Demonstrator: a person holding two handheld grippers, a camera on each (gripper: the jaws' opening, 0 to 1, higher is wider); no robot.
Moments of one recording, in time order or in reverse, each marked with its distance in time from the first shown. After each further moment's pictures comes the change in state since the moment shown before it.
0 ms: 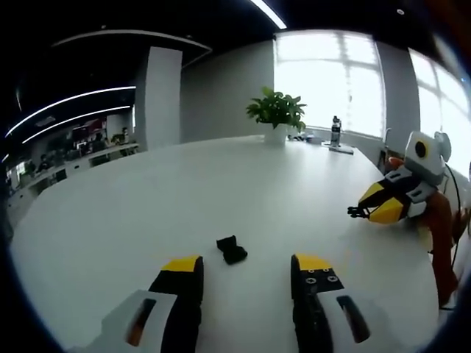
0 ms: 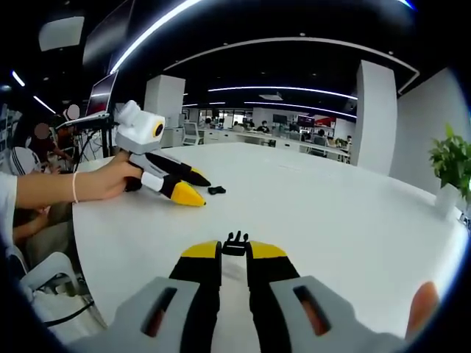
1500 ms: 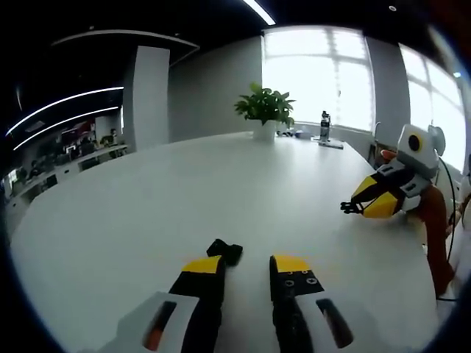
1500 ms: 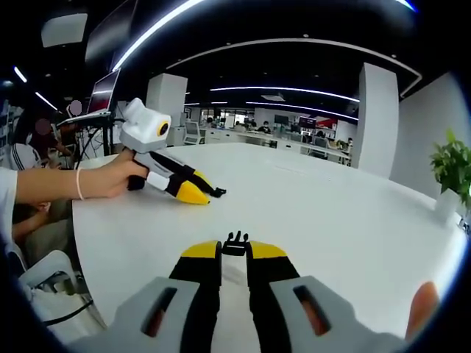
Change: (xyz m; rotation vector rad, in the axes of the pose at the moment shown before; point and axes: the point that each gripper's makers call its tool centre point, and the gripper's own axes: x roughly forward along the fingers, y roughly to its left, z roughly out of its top) left arm 0.000 -0.004 0.002 0.033 0.018 -0.064; right arm 0.001 0.003 0.004 -0.019 0.002 0.003
